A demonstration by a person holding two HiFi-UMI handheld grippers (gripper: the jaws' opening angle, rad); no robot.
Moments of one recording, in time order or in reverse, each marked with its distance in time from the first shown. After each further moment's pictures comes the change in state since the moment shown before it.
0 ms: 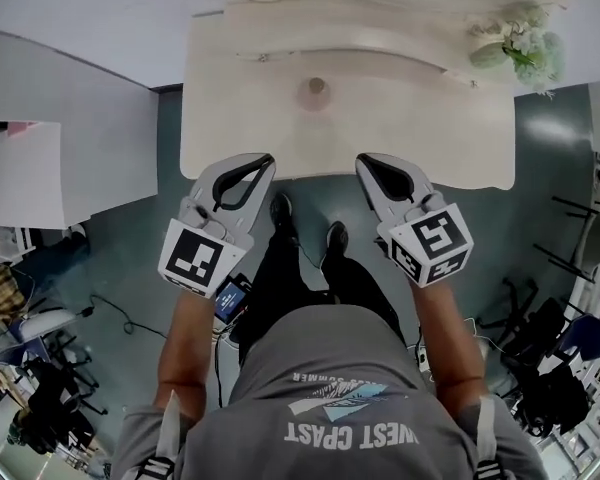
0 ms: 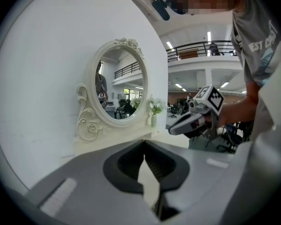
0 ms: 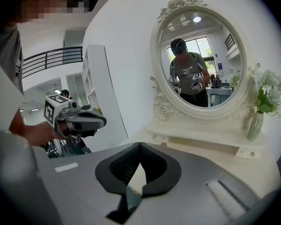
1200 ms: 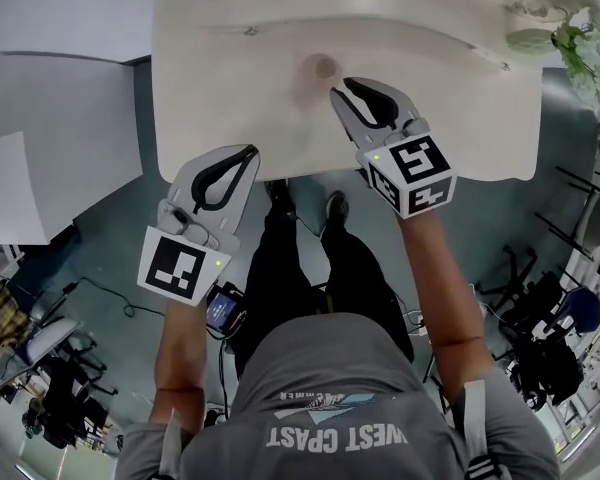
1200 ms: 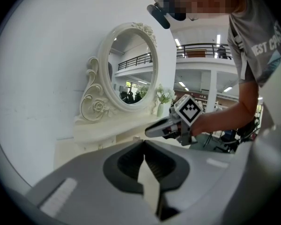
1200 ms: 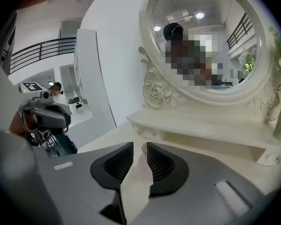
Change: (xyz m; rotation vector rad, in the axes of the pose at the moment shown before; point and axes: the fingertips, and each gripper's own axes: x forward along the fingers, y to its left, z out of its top) left arm 0.057 0.055 -0.078 -0.092 0.107 -0.029; right arm 0.157 -0.086 -0.041 -0.020 0.062 -0.038
